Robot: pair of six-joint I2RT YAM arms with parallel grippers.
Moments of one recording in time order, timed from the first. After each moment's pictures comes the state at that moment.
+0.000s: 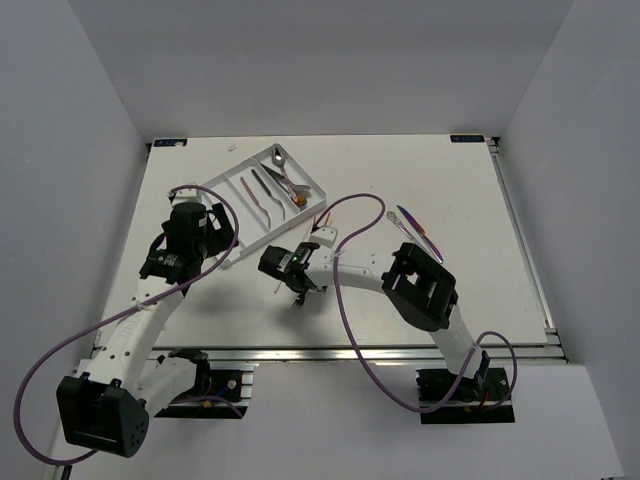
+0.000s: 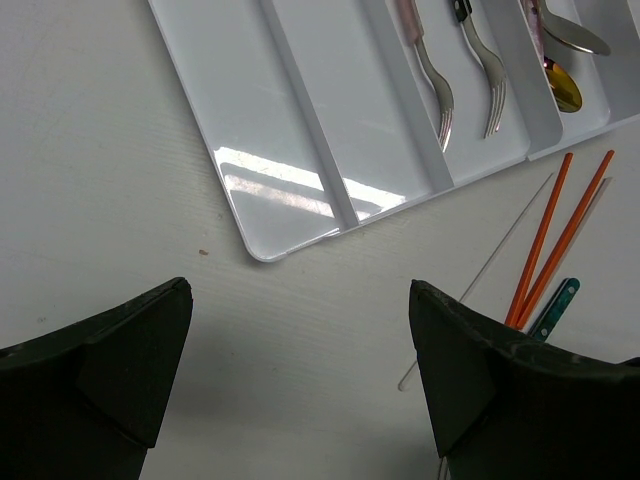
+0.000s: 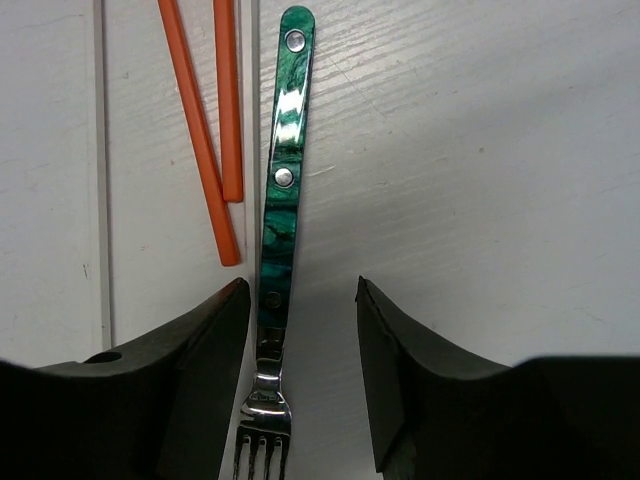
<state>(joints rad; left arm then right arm) -0.21 0.99 0.82 -0.47 -0.26 -0.41 1.15 2.12 1.58 -0.89 0.68 1.38</state>
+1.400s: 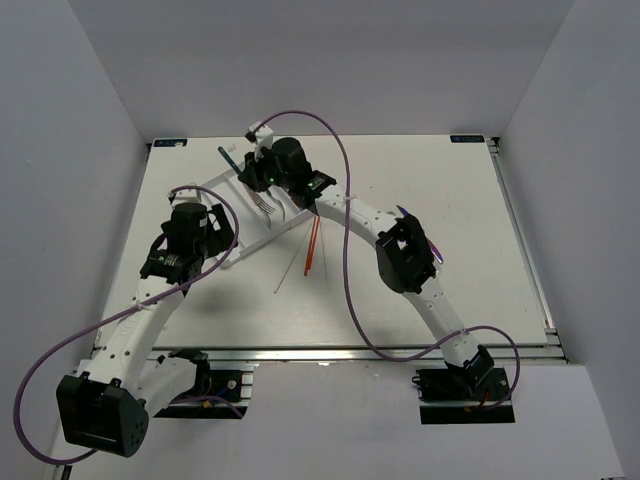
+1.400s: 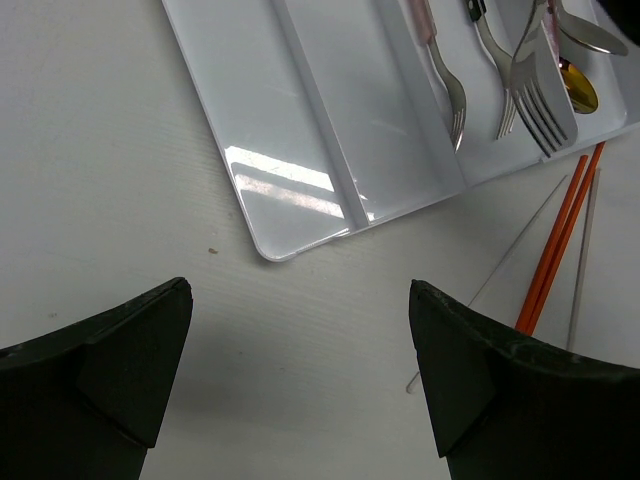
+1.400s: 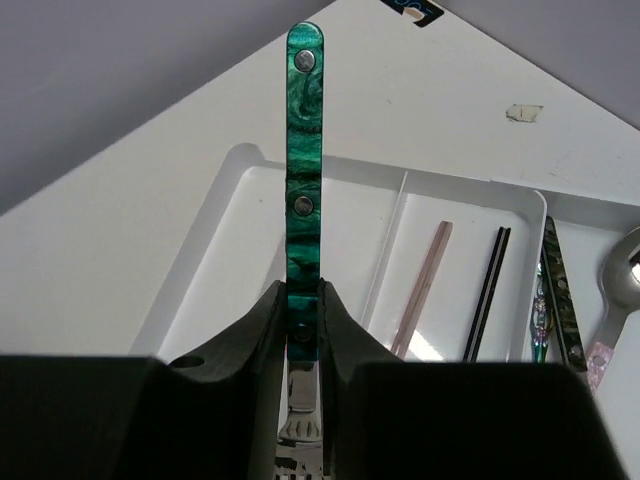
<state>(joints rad) -0.21 1.00 0.82 -0.48 -0.28 -0.41 0.81 2.47 2.28 -0.02 -0.24 0.14</state>
